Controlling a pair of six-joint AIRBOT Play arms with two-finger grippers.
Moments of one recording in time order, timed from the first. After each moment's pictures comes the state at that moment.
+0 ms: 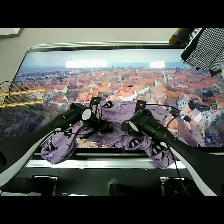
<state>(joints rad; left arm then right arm) -0.65 -1.59 1.19 1.39 -0.99 -1.95 0.68 -1.35 1.00 -1.73 1.12 2.57</state>
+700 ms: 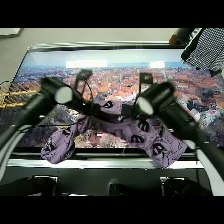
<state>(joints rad) -0.64 -1.36 1.54 1.56 -1.40 -1.92 0.68 -1.22 1.50 -1.74 1.53 2.31</state>
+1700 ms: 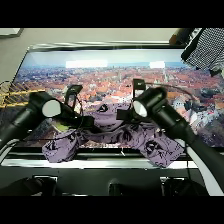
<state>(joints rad) -0.60 -1.24 1.22 1.39 -1.31 -2.01 0.68 -1.27 1.30 -1.65 1.34 2.33</state>
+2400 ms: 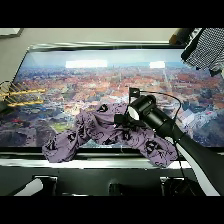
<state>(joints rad) 0.60 -1.16 1.19 1.44 -1.23 -1.60 0.68 -1.32 1.24 -1.60 1.27 2.35</state>
